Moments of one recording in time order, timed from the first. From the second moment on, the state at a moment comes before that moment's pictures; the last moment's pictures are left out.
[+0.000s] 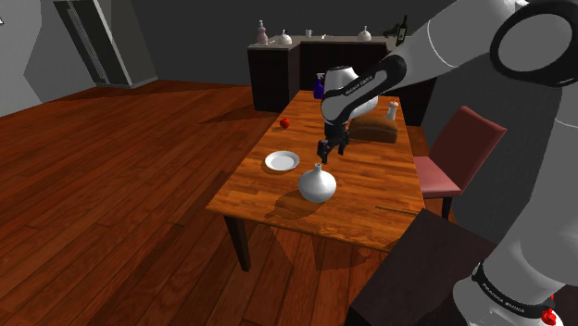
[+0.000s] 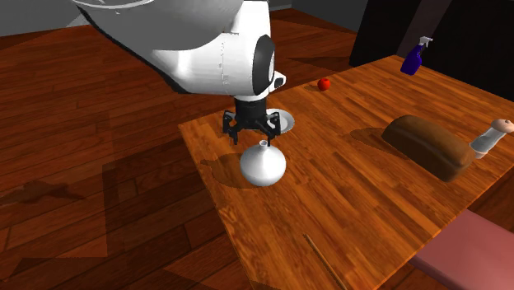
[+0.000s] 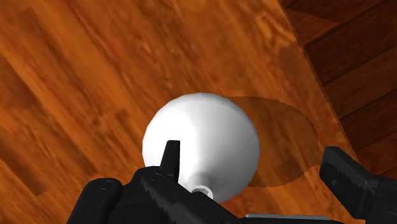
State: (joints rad) arm -0.05 0.25 -0.10 -2.05 0.01 2.28 -0.05
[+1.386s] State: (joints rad) arm -0.08 0.71 -0.10 -1.65 0.01 2.37 -0.09
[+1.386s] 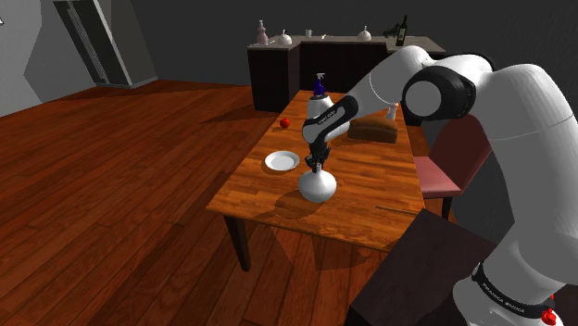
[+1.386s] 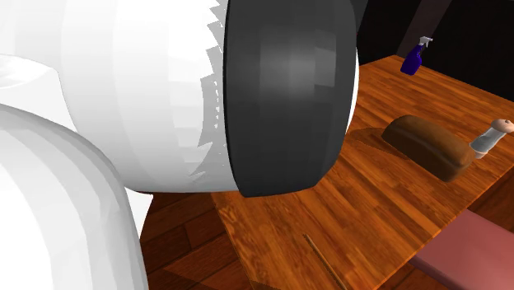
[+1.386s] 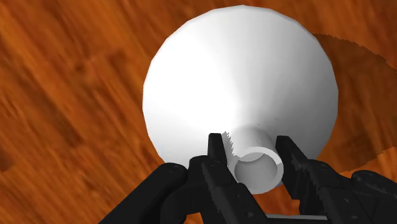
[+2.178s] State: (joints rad) arm -0.08 0.67 -0.10 -1.66 0.00 2.34 -0.09
